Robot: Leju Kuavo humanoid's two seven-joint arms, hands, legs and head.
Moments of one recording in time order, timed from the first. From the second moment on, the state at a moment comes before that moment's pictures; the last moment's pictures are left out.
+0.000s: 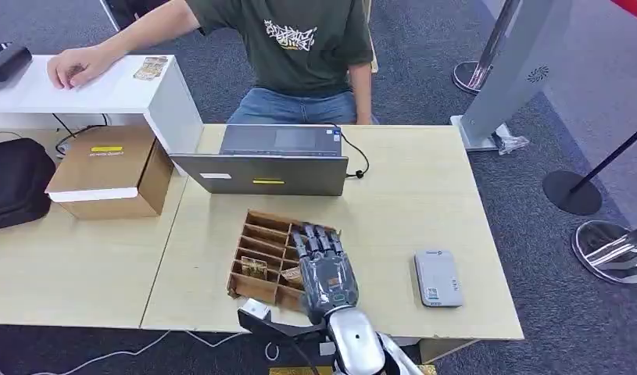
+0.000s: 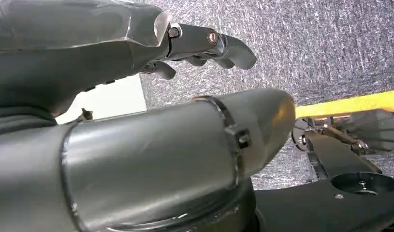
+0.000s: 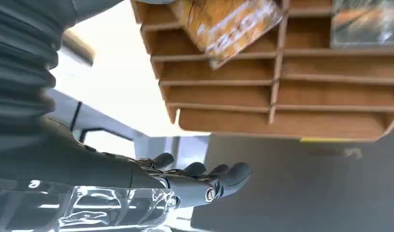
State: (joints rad) left arm -0.15 -0.24 1.03 -0.21 -1.11 0.07 0.17; right arm -0.15 0.07 0.73 -1.46 1.33 0.05 0.37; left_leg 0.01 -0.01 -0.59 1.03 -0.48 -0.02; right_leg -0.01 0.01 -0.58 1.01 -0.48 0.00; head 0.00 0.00
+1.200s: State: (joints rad) left arm -0.16 -0.24 1.03 -0.21 -1.09 0.07 0.20; right arm -0.15 0.07 0.73 -1.44 1.33 0.09 0.35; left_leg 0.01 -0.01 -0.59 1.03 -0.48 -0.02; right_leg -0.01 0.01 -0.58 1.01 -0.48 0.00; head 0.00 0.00
